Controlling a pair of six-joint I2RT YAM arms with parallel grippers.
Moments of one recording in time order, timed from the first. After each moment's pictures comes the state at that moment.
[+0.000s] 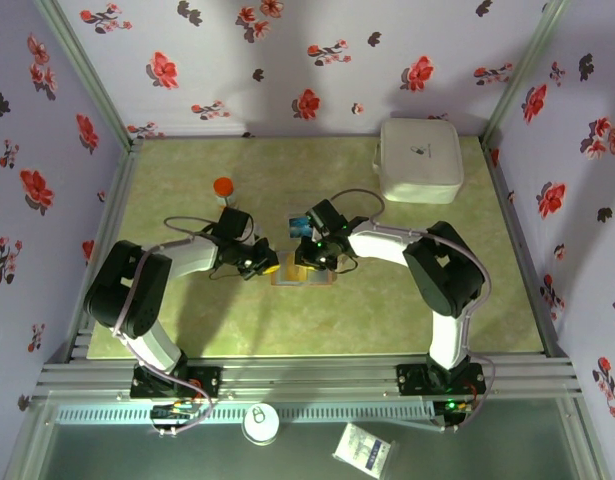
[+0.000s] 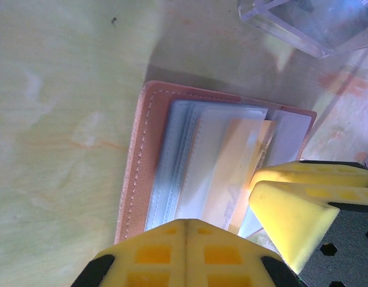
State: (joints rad) left arm -0.46 1.67 0.81 -0.19 0.55 -0.85; right arm 0.73 1.88 1.15 -0.34 -0.35 0.82
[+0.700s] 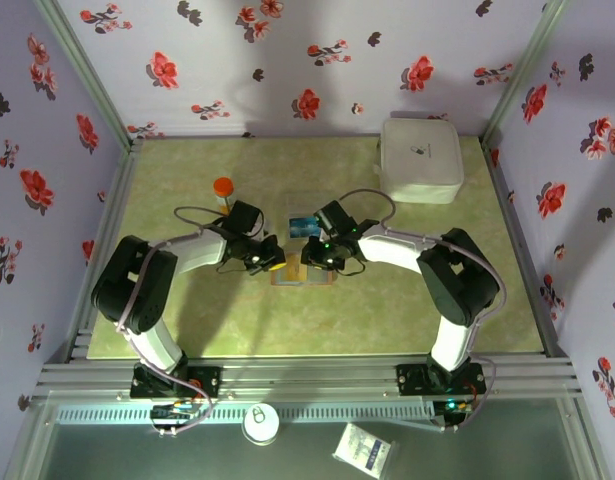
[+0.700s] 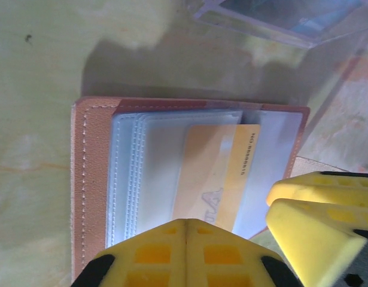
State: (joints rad) left arm -0.52 1.71 0.90 -0.26 0.51 -0.80; right arm 0.71 1.80 1.07 -0.32 -0.32 0.83
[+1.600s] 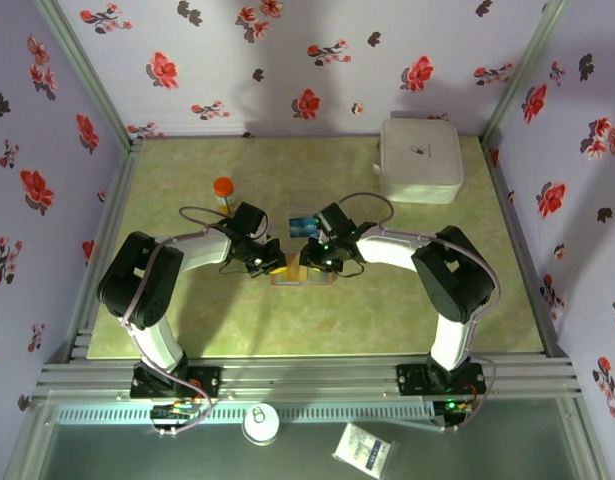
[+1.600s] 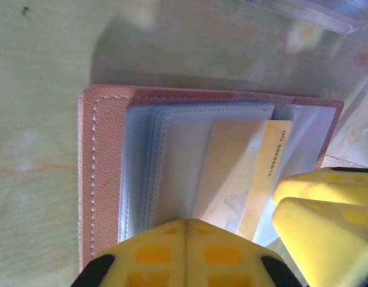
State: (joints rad) left arm -0.53 1.75 0.92 -0.30 0.49 -0.78; right arm 0.71 1.83 1.05 -0.26 -0.35 0.85
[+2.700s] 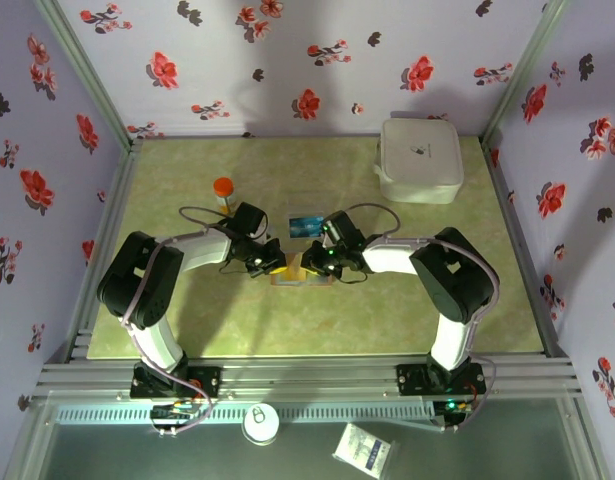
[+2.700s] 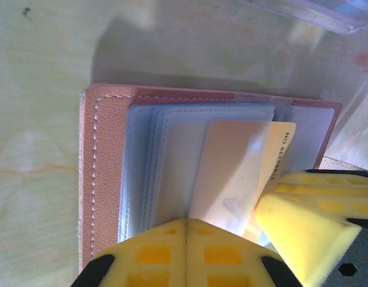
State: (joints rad) left arm -0.53 1.75 0.92 -0.30 0.49 -0.78; right arm 0.69 1.82 0.90 0.01 -0.44 0.96
